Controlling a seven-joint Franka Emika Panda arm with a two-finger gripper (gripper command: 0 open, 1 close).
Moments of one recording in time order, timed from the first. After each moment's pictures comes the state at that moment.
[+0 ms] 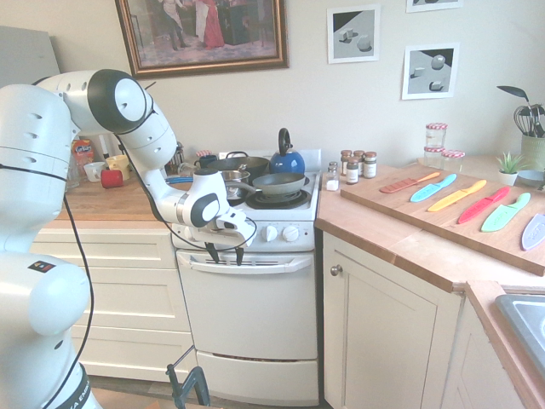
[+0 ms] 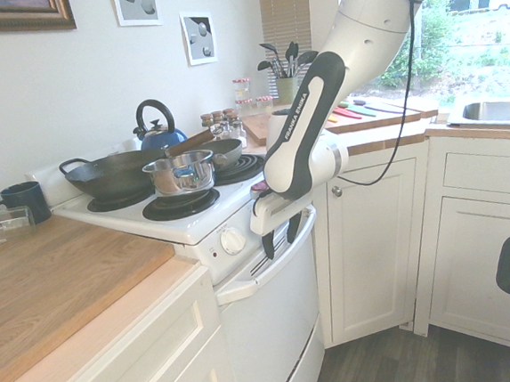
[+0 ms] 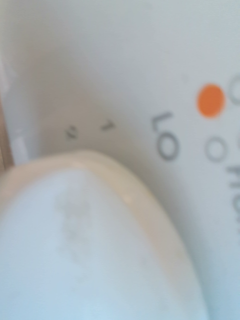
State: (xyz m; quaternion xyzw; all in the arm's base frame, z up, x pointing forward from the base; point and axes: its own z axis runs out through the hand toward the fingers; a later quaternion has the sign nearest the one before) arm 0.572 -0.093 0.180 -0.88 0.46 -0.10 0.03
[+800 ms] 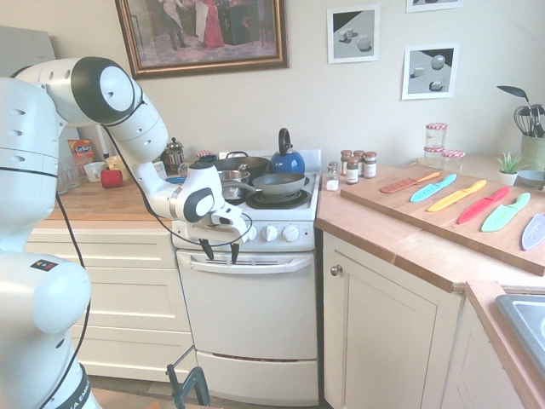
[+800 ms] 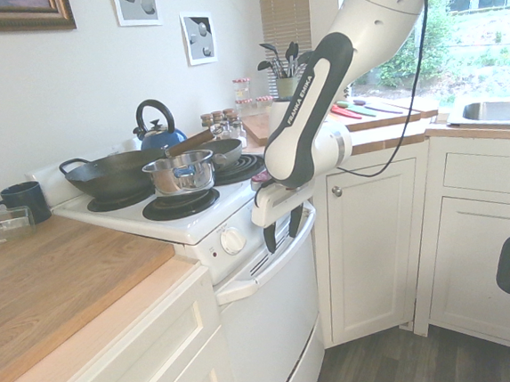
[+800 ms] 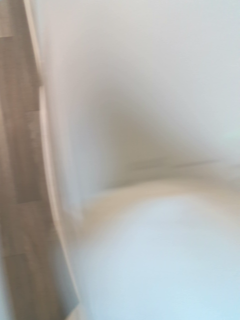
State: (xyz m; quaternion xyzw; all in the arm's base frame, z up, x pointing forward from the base) arm 0.575 -0.087 0.217 -0.89 0.45 -0.10 0.04
